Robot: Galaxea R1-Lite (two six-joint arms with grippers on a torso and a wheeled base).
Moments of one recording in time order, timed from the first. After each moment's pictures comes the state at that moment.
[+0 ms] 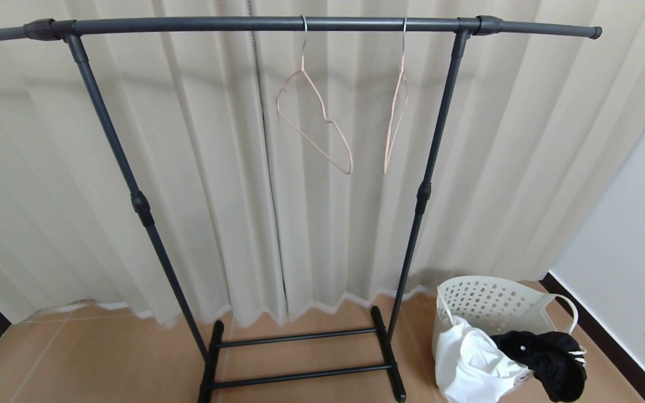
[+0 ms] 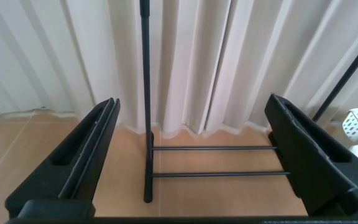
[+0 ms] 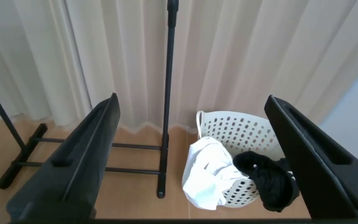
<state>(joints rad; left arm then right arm) -0.01 0.00 -0.01 0.03 0.07 -0.03 0.00 0.00 0.00 -0.01 0.11 -0.03</state>
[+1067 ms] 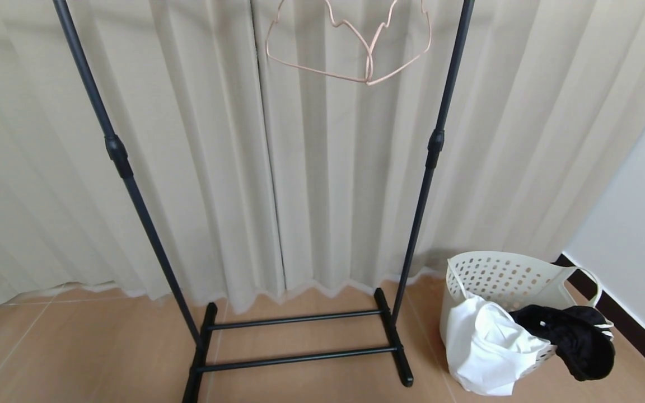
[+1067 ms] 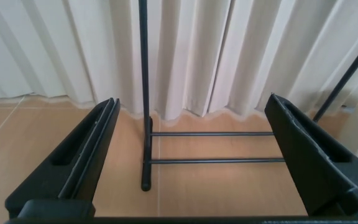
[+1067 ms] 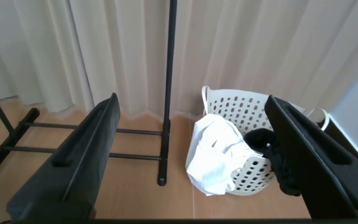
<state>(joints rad) -0.01 0.00 -0.01 0.03 0.07 -0.03 0.00 0.00 0.00 -0.01 0.11 -0.03</state>
